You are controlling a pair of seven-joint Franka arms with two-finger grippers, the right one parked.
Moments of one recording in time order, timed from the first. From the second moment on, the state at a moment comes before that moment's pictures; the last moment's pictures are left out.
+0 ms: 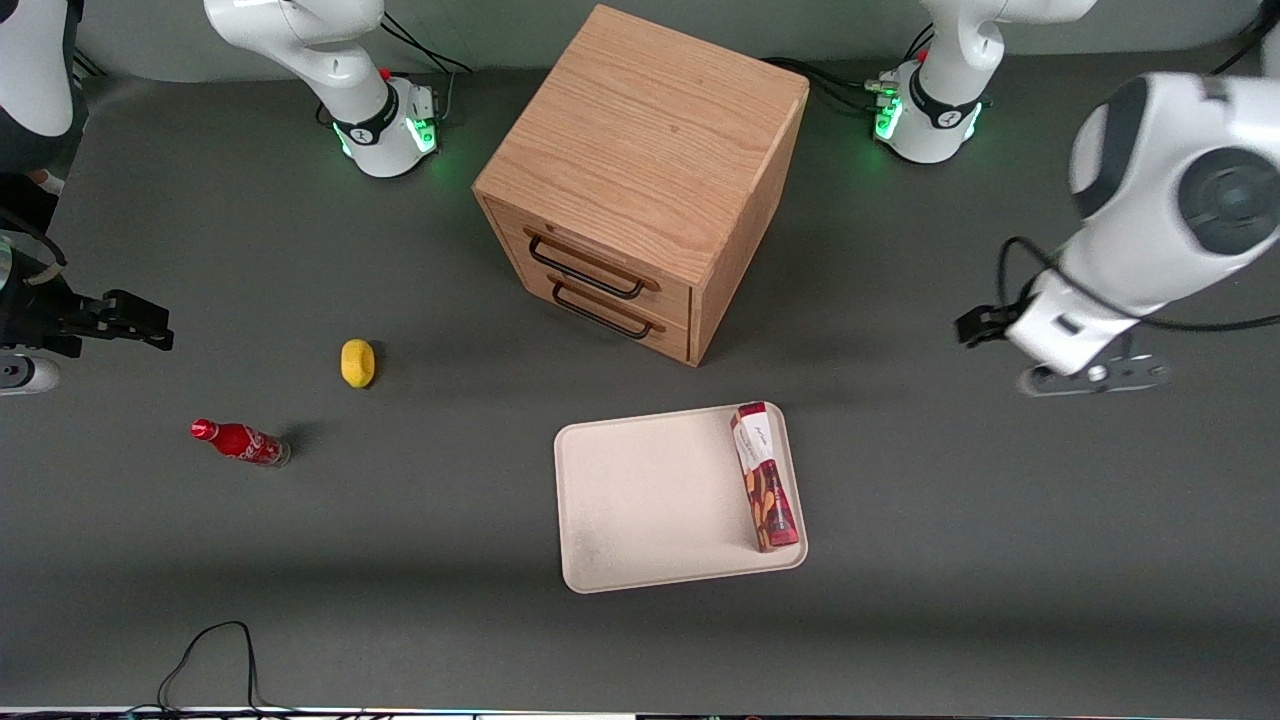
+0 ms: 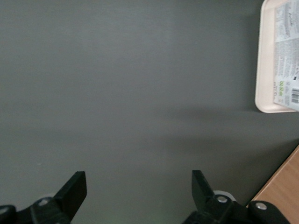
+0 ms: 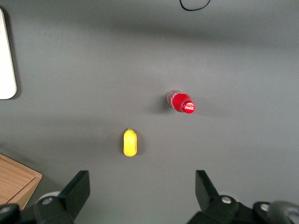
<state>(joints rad) -0.20 0.06 0.07 -1.76 0.05 1.71 -0.20</state>
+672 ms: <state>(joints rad) -0.01 0.04 0.01 -1.65 0.07 1.57 -0.07</state>
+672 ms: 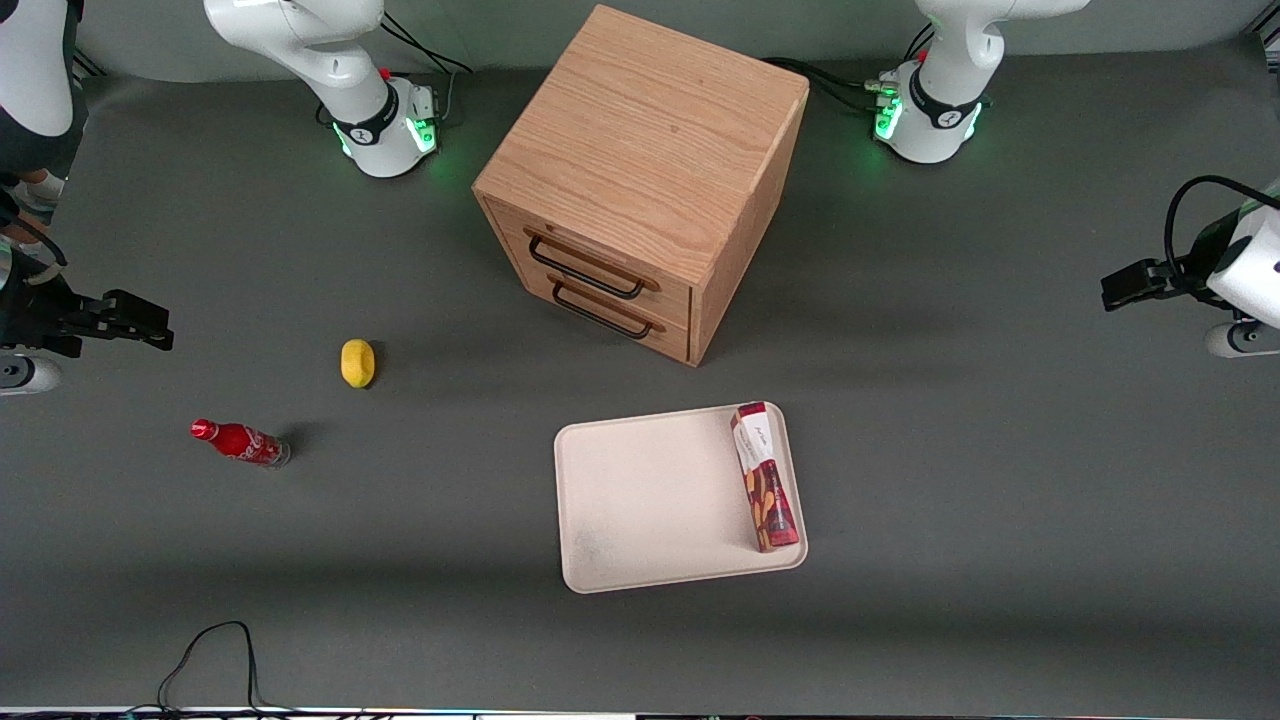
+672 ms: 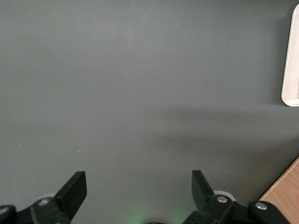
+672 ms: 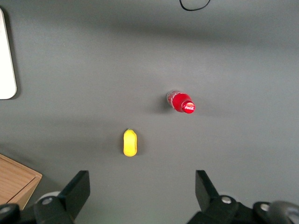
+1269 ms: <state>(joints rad) -0.05 0.04 0.05 -1.62 0.07 1.54 -0.10</state>
